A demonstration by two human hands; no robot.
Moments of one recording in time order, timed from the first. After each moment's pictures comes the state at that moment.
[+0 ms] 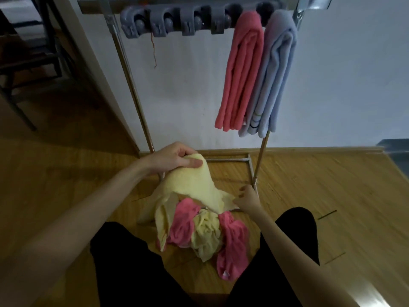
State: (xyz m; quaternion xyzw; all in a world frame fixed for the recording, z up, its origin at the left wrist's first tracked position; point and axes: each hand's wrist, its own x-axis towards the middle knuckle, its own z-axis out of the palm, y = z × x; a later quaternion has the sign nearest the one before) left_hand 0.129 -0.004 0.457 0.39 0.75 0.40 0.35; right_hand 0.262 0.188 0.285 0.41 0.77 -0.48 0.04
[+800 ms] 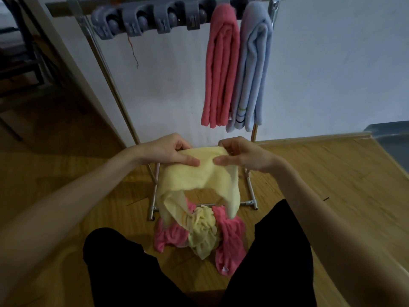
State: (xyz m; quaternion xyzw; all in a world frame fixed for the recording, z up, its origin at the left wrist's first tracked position) left_hand 0.134 0.028 0.483 0.45 0.76 0.28 0.37; right_hand 0.264 0.228 0.442 -0.03 0.81 -0.58 0.06
